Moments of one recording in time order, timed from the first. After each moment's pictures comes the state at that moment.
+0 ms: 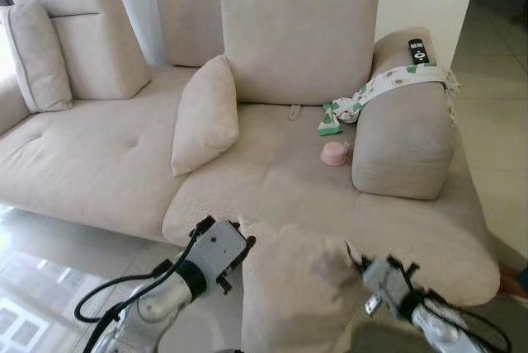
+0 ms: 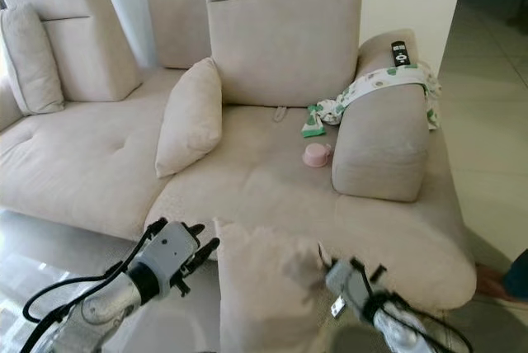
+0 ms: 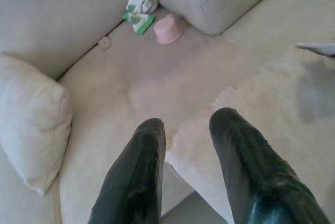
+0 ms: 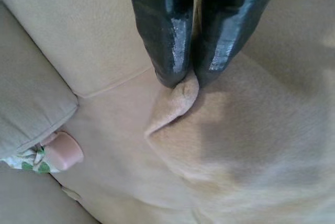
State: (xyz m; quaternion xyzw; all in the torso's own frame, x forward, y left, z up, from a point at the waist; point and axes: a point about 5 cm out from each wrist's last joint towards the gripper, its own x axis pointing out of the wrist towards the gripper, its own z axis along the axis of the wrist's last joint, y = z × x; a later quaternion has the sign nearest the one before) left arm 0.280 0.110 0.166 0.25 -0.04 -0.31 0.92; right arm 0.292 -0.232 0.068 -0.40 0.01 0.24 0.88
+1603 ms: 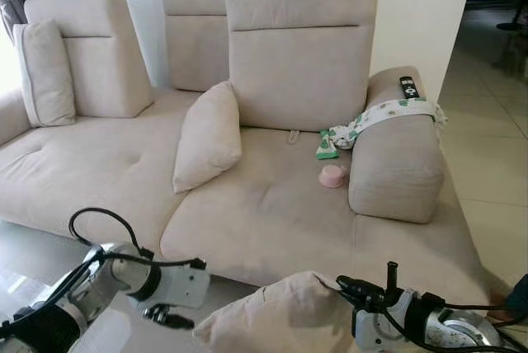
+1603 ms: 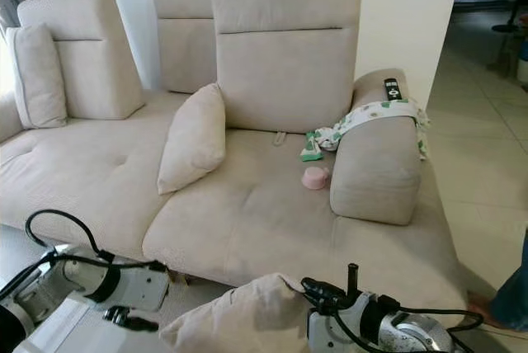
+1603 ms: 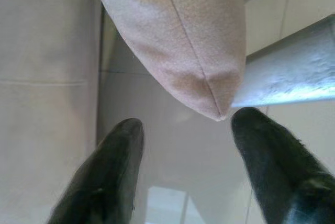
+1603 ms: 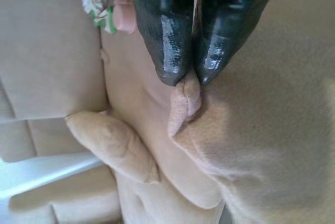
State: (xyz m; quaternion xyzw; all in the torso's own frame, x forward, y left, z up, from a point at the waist) left arm 0.306 0.174 0.123 0.50 0.21 -0.59 0.60; right arm 0.253 -0.187 0.132 -0.60 -0.11 0.38 0.70
